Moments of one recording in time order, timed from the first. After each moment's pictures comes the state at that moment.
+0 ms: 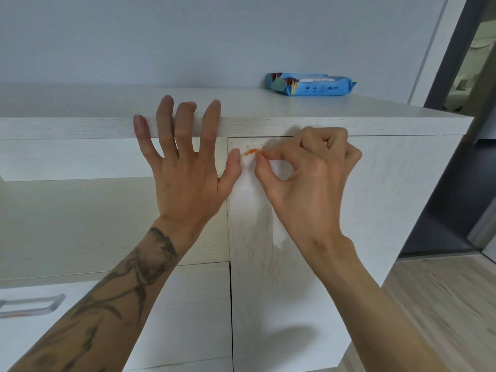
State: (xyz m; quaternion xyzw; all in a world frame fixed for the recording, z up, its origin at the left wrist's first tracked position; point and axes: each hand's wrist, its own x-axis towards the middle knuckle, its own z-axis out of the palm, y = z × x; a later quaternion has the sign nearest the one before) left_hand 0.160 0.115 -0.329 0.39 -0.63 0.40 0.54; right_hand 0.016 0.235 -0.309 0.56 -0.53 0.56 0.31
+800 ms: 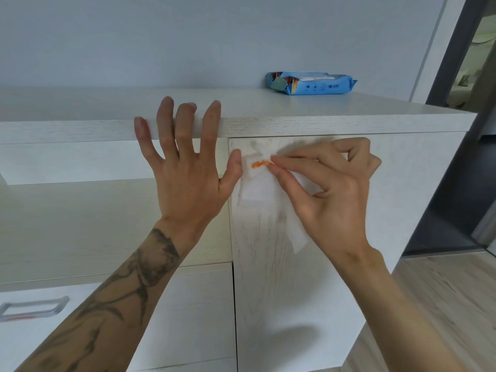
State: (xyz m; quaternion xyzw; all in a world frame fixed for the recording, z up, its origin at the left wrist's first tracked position) left_hand 0.160 0.112 -0.329 0.39 -0.63 0.40 0.54; right_hand -0.015 0.247 -0.324 0.61 -0.46 0.58 0.30
